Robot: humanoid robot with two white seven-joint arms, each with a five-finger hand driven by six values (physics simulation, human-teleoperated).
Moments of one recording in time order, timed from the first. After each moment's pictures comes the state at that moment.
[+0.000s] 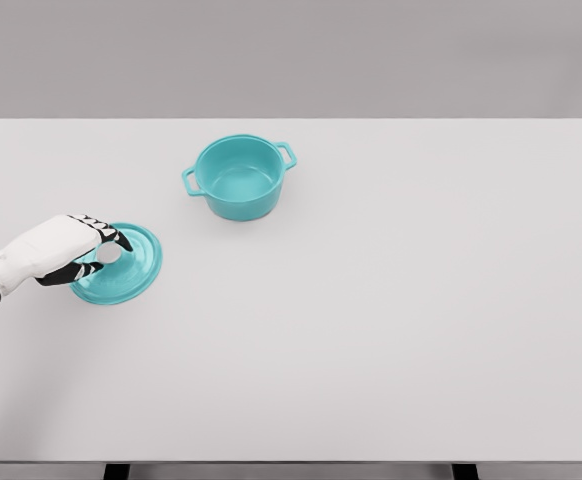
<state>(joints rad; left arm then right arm) -0.12 0.50 0.09 -1.52 -0.72 -0.61 -0.61 0.01 0.00 -0.30 0.05 0.25 -0.01 0.09</state>
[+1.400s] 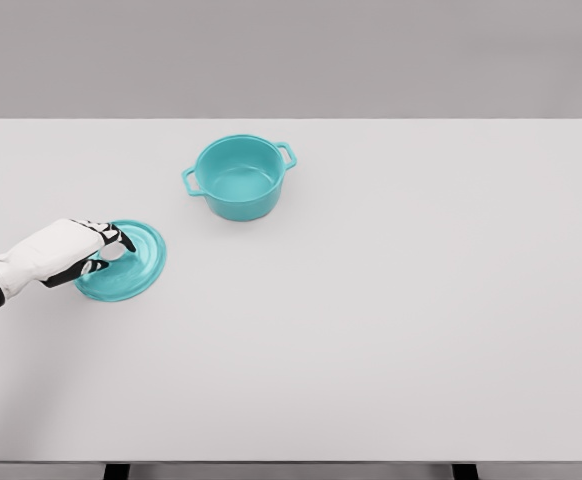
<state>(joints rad) -0.12 0.49 0.09 -1.50 -0.72 -0.61 -0.61 0.01 0.00 -0.30 0.05 0.25 -0.01 0.09</state>
